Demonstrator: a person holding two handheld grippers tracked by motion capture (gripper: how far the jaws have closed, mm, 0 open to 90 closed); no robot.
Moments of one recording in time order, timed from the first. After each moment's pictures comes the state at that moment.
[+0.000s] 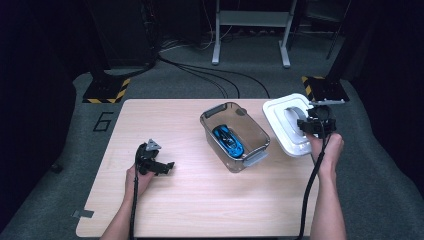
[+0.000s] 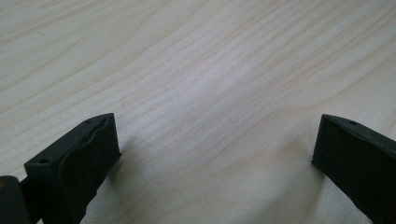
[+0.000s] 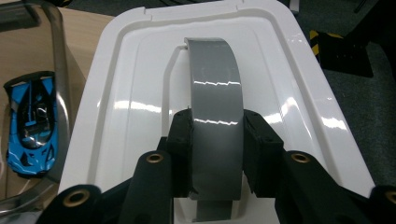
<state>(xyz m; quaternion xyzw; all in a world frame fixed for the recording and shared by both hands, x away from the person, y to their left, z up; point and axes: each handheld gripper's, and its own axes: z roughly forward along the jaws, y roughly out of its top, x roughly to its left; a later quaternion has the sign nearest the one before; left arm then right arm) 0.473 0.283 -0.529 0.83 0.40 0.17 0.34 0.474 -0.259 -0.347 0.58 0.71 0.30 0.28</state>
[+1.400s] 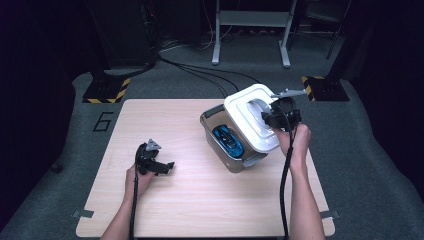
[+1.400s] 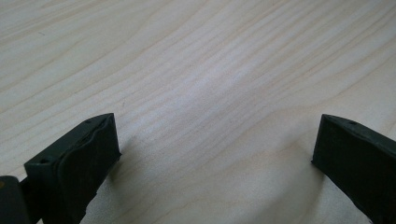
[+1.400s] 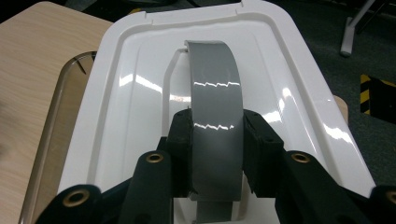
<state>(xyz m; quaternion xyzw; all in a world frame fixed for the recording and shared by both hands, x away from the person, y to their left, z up) 0.473 0.283 -0.529 0.83 0.40 0.17 0.34 0.470 -0.155 -0.313 0.50 0.75 0.35 0.26</state>
